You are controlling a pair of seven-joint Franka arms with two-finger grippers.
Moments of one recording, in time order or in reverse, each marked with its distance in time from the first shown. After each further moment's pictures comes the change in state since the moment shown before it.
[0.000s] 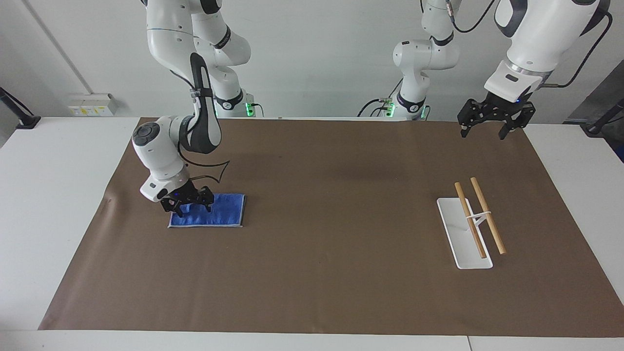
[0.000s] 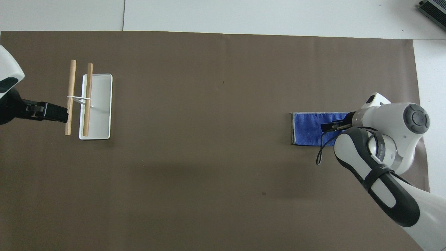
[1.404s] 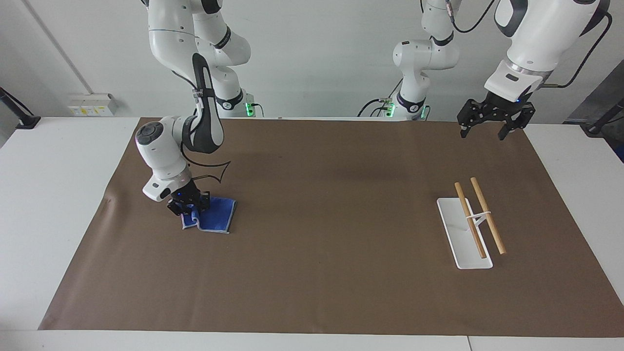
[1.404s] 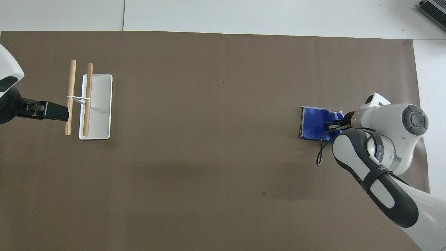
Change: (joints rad) left arm 0.000 0.000 0.000 0.000 -0.009 0.010 0.000; right arm 0.004 -0.004 -0.001 0.007 0.000 -0.008 -0.017
